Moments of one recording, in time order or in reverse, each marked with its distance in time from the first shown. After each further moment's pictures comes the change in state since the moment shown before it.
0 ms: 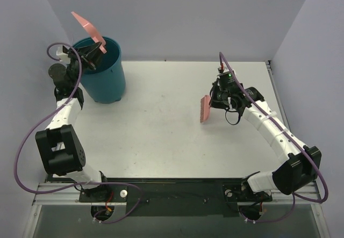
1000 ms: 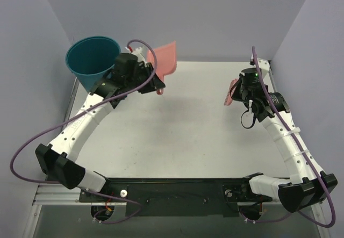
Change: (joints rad) left arm -0.686 -0.139 0.440 -1.416 -0.449 1.316; right arm -0.114 -0.175 0.040 -0.004 0.244 0.009
